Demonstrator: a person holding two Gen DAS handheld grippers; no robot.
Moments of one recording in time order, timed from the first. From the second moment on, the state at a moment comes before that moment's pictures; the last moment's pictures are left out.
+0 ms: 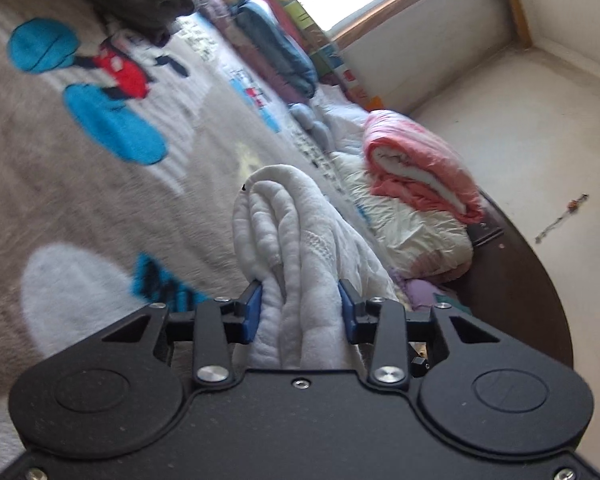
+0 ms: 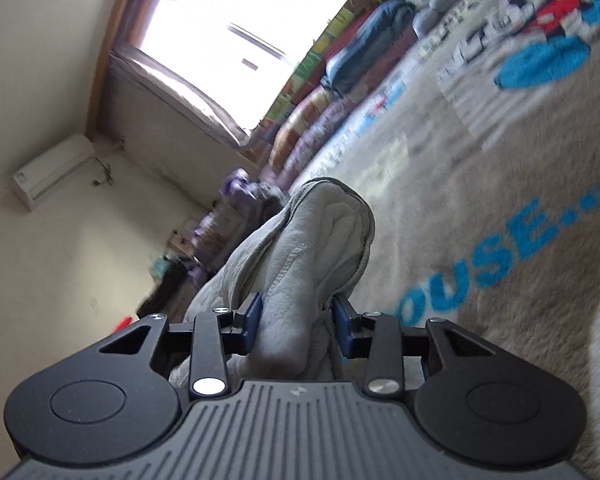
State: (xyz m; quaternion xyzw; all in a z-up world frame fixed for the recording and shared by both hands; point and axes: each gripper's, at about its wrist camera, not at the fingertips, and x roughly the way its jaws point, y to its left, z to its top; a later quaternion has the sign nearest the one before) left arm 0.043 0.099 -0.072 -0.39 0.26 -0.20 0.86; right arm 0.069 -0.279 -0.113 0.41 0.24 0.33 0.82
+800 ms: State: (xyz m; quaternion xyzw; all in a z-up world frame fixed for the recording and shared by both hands) left arm 0.175 -0.232 -0.026 -0.28 0.33 -0.46 0.78; right arm 0.019 -0.520 -0.106 0.49 -0.04 0.08 0.87
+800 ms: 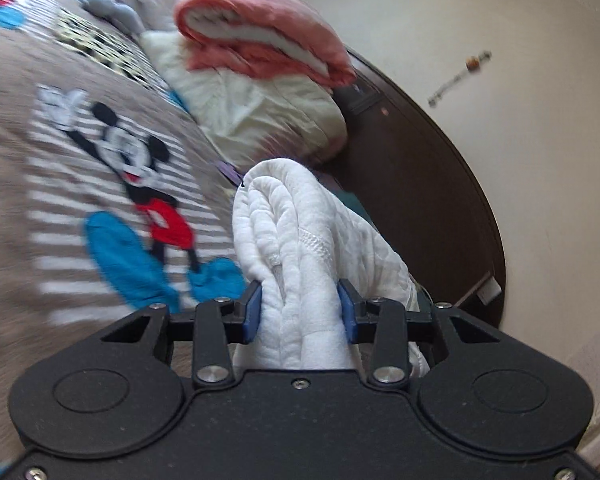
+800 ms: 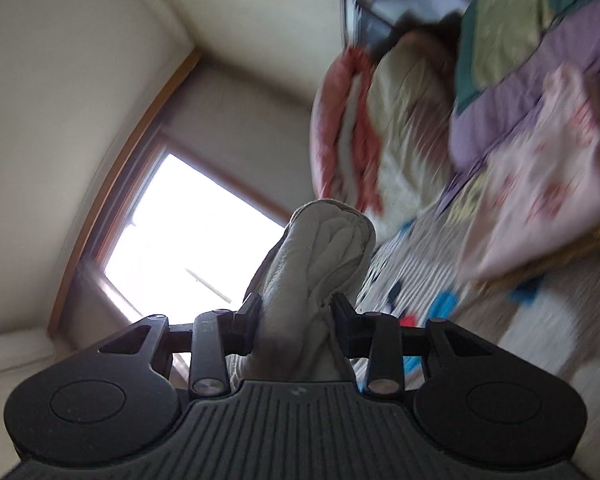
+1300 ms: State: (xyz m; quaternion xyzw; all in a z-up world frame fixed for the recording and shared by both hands) left arm 0.252 -0.432 -0.049 -0.20 0.37 -0.56 0.71; right arm 0.013 -0.611 -0.147 0.52 -0.17 -0.10 0.83
